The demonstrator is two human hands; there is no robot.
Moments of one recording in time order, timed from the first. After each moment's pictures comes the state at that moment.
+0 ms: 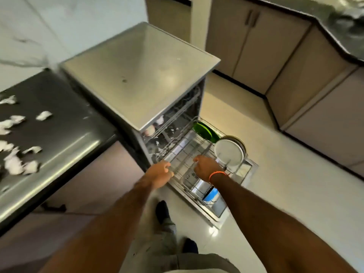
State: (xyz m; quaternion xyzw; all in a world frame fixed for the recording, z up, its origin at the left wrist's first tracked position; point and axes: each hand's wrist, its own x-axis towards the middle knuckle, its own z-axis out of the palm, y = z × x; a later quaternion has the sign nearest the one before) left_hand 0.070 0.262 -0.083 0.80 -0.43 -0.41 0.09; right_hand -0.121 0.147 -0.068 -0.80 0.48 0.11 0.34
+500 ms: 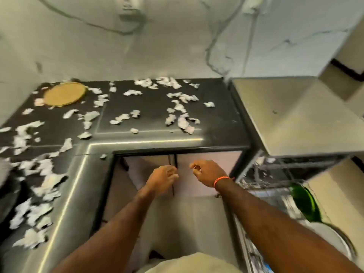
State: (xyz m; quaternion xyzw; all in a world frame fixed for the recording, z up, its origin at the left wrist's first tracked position) left_hand 0.183 0.615 -0.006 0.90 -0.15 -0.22 0.34; right_hand 0.138 0.405 0.012 -0.95 0.05 0.12 0.28
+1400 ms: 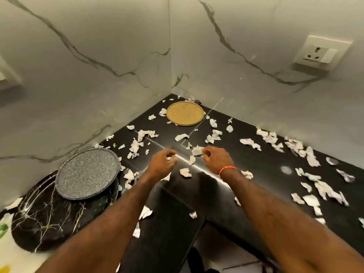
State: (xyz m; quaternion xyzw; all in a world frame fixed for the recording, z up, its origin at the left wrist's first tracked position) left_hand 0.432 0.935 0.042 0.90 0.15 0.06 0.41; right_hand 0.525 0.721 0.059 -0.95 -0.16 0.09 0.26
